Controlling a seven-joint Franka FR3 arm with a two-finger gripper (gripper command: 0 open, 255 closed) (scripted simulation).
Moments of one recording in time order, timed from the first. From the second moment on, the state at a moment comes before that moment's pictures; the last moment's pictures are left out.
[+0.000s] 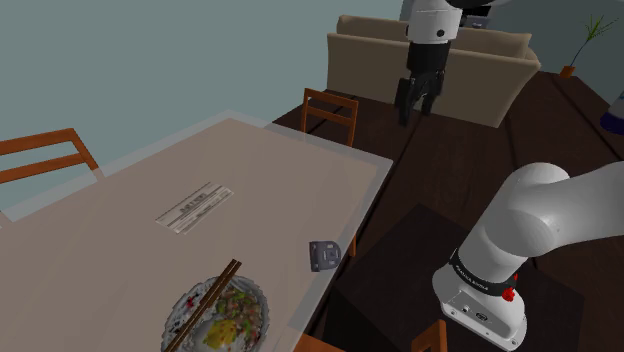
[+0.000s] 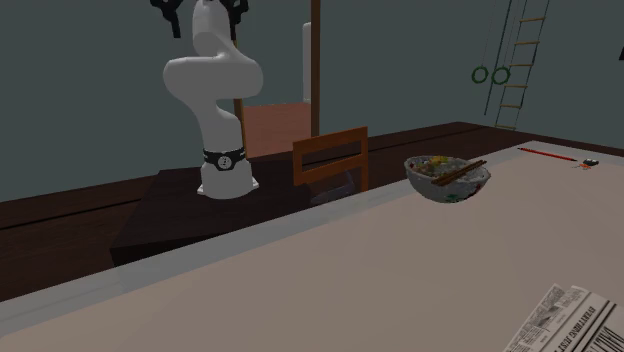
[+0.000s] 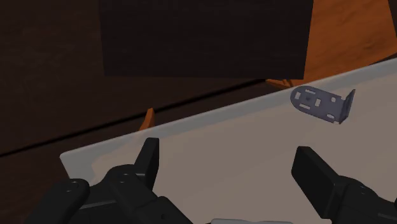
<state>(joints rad) 0.00 -0.82 0.02 -2.40 0.00 1.47 0.06</state>
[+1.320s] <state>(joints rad) 0.30 -0.62 0.24 -2.77 0.02 2.16 -0.19</state>
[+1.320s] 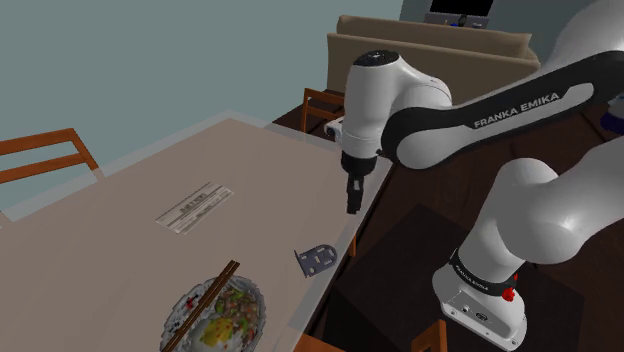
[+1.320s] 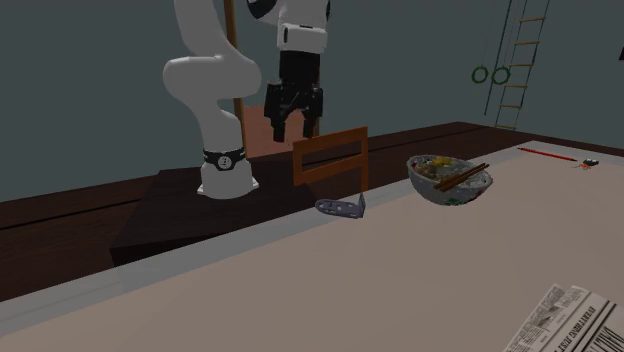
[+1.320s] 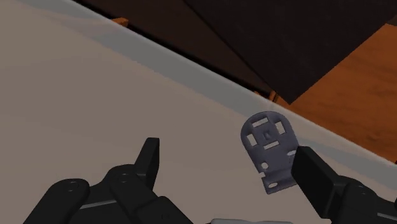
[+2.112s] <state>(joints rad) 0.36 -0.33 0.41 -2.88 -0.11 2.61 -0.21</state>
